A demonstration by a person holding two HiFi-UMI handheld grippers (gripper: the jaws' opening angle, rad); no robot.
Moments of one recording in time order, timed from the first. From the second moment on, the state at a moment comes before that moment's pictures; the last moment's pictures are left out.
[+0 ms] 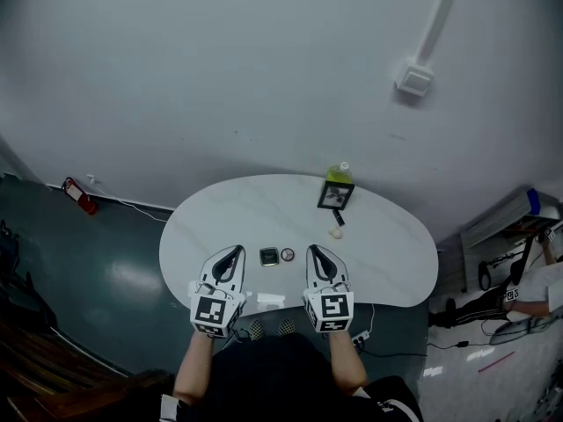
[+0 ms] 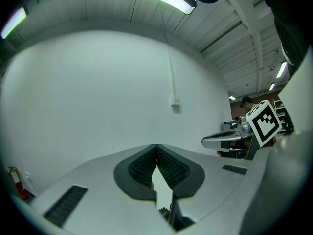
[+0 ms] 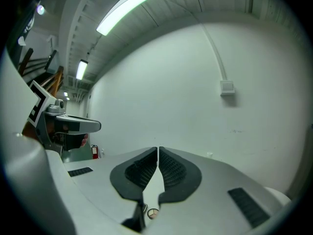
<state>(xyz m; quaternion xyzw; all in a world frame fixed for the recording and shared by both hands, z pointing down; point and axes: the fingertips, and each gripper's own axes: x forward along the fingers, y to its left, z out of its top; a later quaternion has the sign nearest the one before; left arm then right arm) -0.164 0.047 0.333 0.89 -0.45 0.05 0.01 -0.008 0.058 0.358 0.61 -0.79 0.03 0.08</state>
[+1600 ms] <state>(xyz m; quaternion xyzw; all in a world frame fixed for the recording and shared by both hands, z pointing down) 0.002 0.006 0.378 0.95 -0.29 0.04 0.06 0.143 0.059 0.406 0.71 -0.69 0.09 0.15</state>
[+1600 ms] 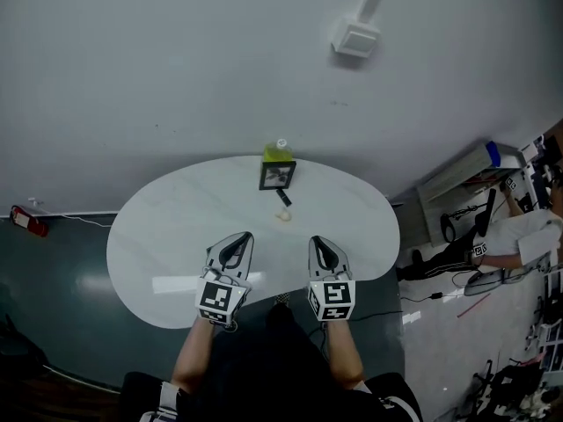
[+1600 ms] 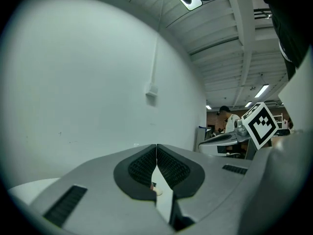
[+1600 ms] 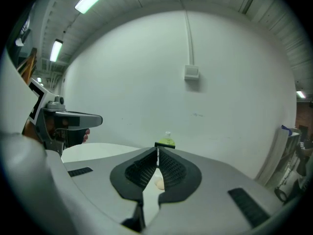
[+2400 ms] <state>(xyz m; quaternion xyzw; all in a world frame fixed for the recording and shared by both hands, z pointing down) 0.043 -0.062 0.503 0.88 -0.44 0.13 0.15 0.181 -0.070 0.548 0.53 -0.80 0.17 0.22</state>
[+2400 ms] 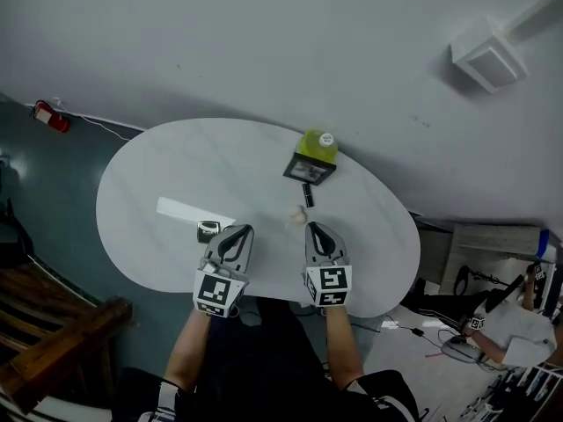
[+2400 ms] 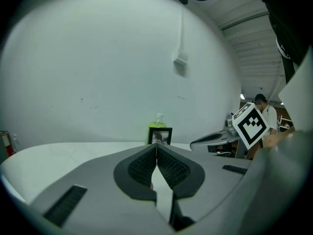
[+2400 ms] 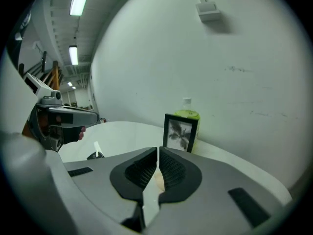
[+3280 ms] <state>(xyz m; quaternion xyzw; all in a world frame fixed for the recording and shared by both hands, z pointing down) 0.046 -0.058 0.597 0.86 -0.44 0.17 0.22 0.170 -0.088 0.669 0.47 -0.81 0.24 0.28</state>
